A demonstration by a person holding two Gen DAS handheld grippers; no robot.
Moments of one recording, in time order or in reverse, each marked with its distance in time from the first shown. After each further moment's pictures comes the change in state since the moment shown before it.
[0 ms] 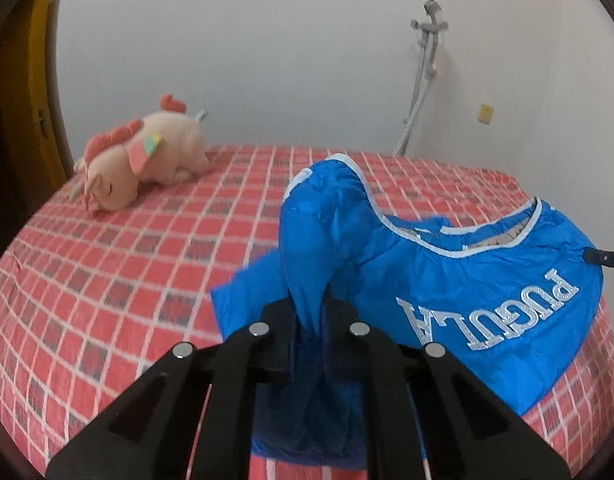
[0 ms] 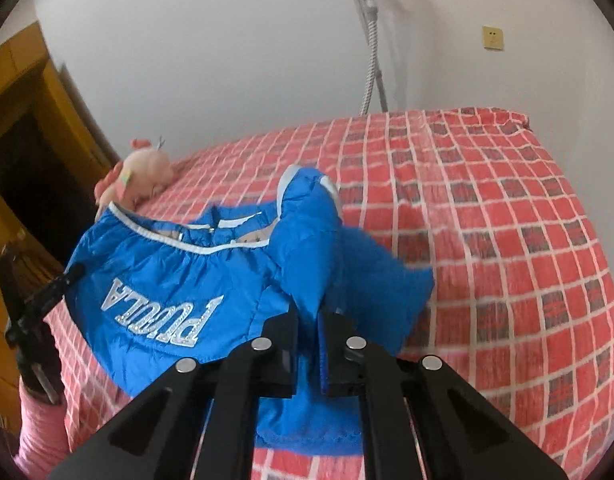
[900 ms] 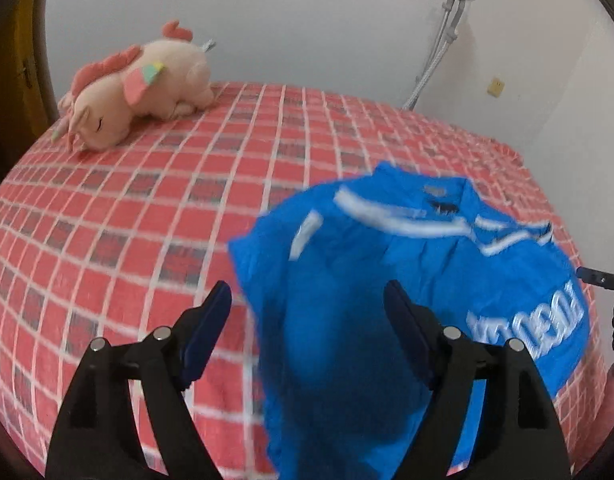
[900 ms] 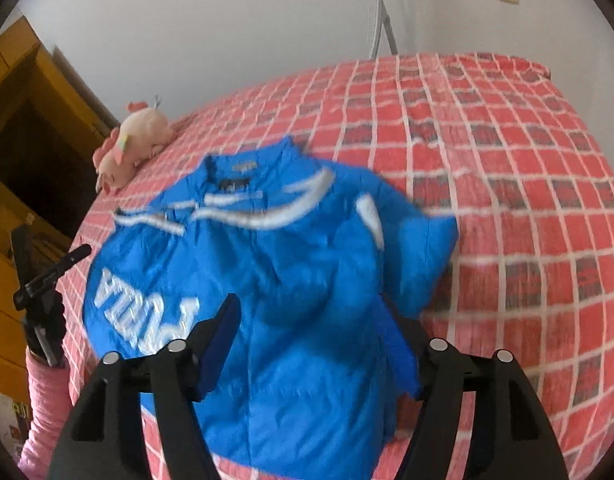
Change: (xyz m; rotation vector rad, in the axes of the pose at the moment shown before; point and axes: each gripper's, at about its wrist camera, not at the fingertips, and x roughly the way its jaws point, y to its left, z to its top) left arm 0.037 0.055 -0.025 -0.060 0.247 -0.090; right arm 0.036 -0.012 -0.037 -0.007 0.221 0.057
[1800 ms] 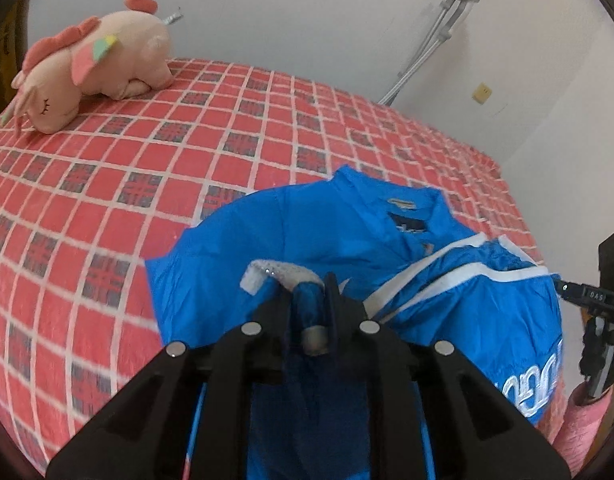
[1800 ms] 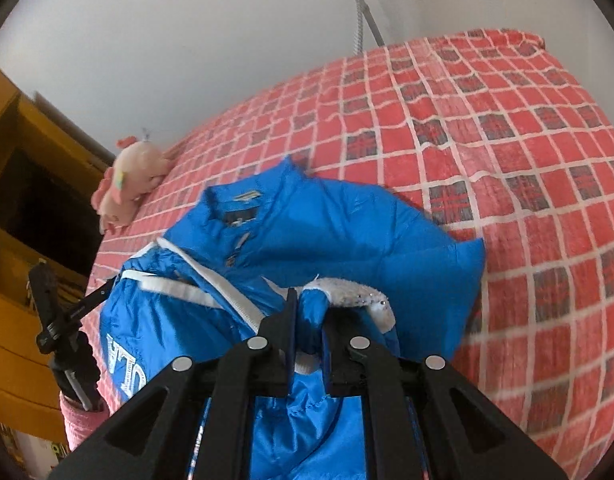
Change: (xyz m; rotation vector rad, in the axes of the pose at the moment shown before) left arm 0.048 -0.025 0.042 -0.067 0.056 -0.124; right arm 0.028 -0.005 0.051 0.163 -0.003 0.048
